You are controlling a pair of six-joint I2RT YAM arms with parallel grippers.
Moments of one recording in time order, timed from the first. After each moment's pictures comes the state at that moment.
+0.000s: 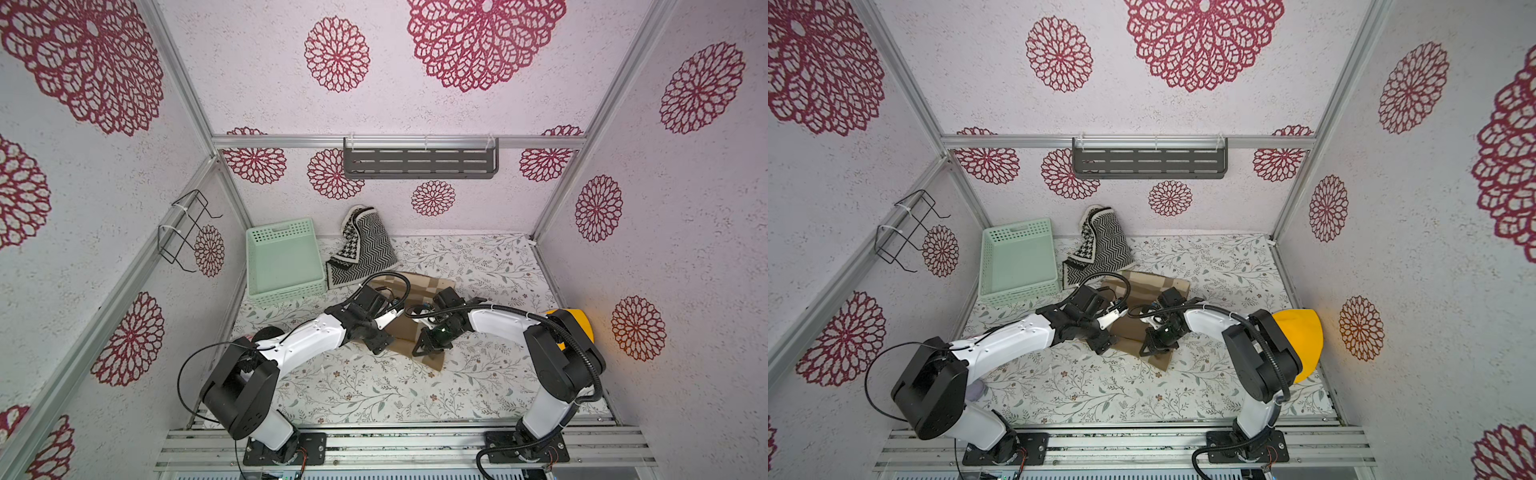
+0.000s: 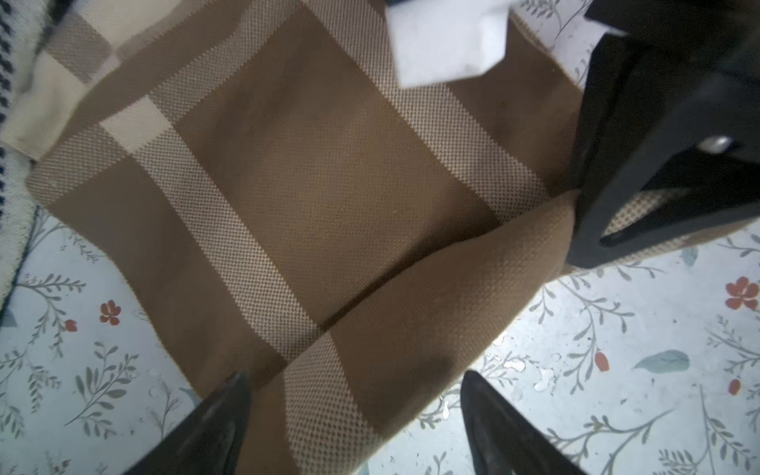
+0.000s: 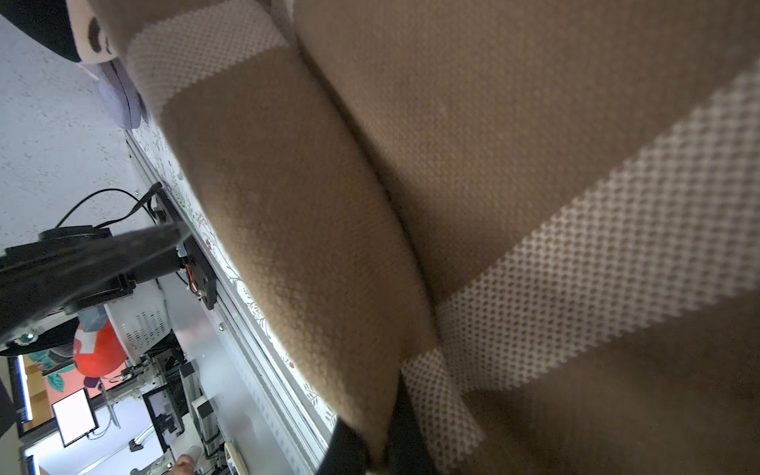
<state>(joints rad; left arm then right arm) -0.67 1.58 0.99 -0.47 0.05 0.31 0.56 1.75 1.01 -0.57 -0.71 0.24</state>
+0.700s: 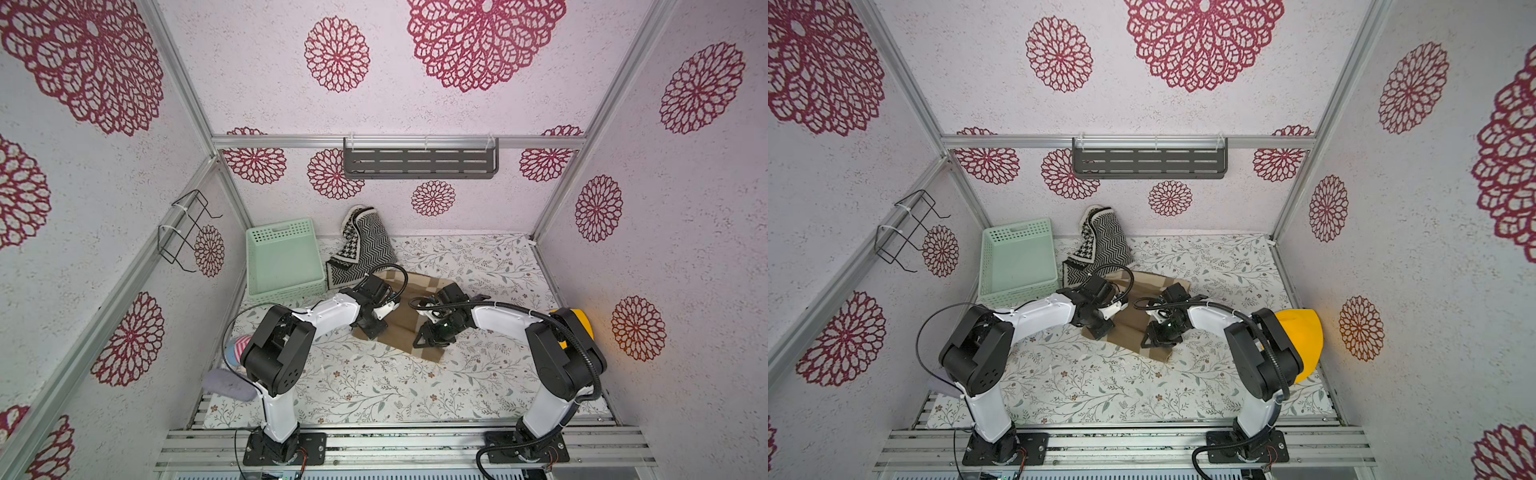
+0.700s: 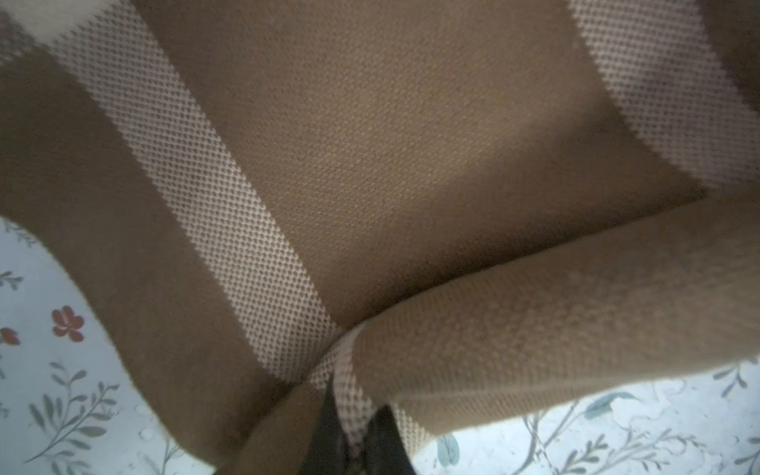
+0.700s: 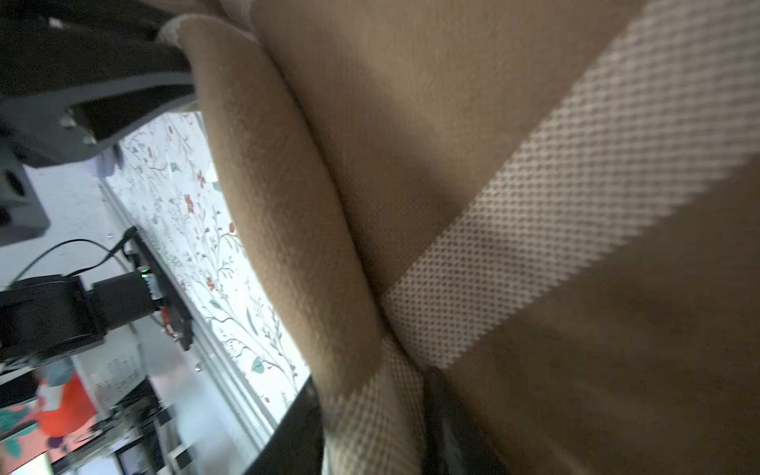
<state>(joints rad) -0.57 1.89 1.23 -0.60 0.01 0.31 0.53 1.72 1.02 -0.54 -0.55 0.26</state>
